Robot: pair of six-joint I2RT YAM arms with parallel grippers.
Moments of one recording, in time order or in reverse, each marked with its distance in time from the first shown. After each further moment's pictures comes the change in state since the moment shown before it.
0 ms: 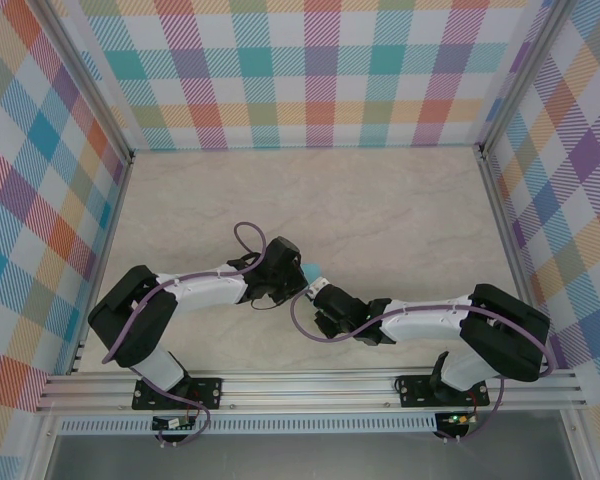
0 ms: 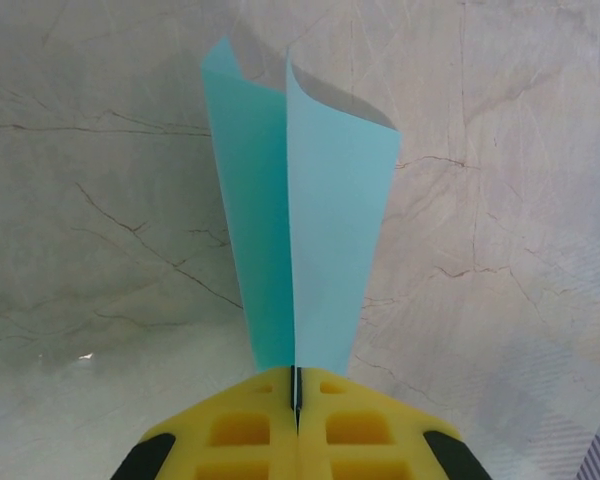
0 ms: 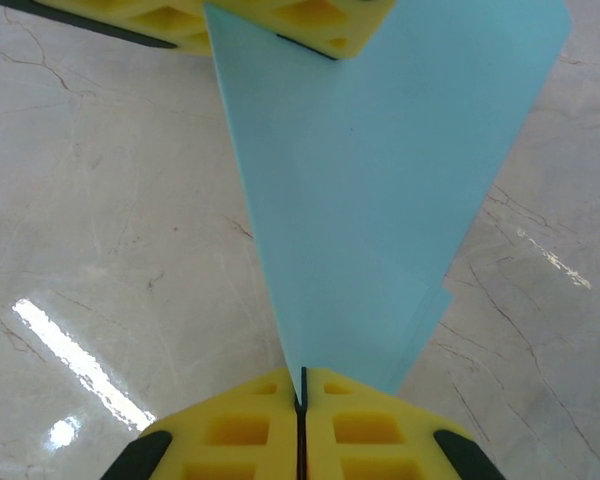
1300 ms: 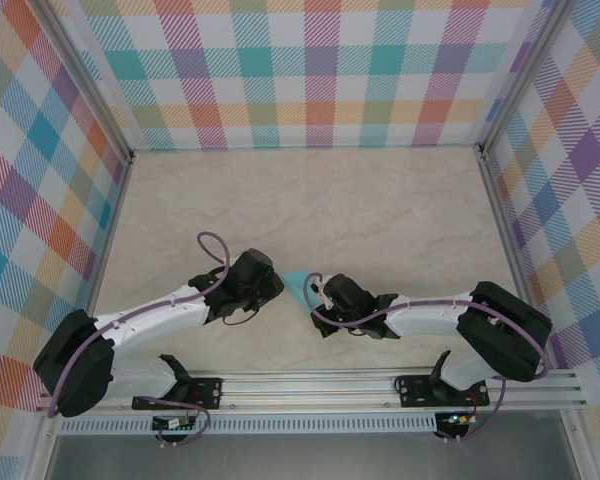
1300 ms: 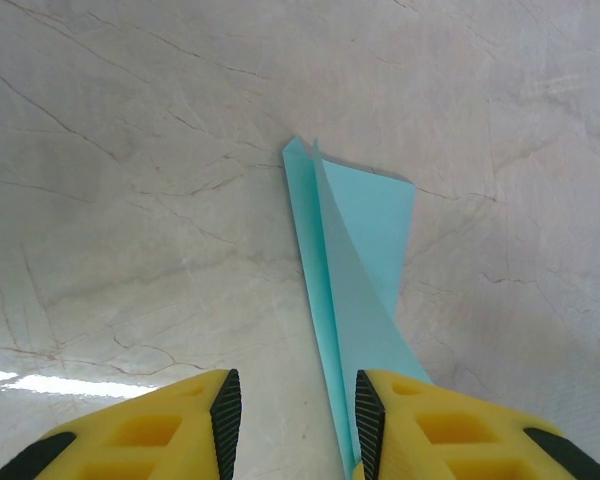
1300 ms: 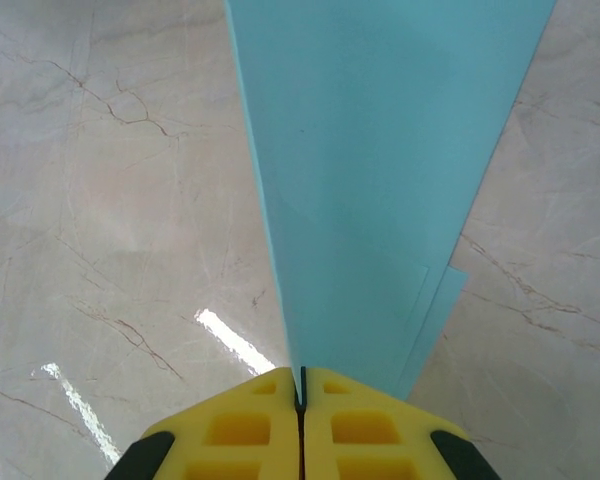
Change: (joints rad) left arm -0.004 -0.356 -0.158 -0.188 -0.183 0.029; right arm -0.107 0.007 -0.044 0.132 -0.330 0.215
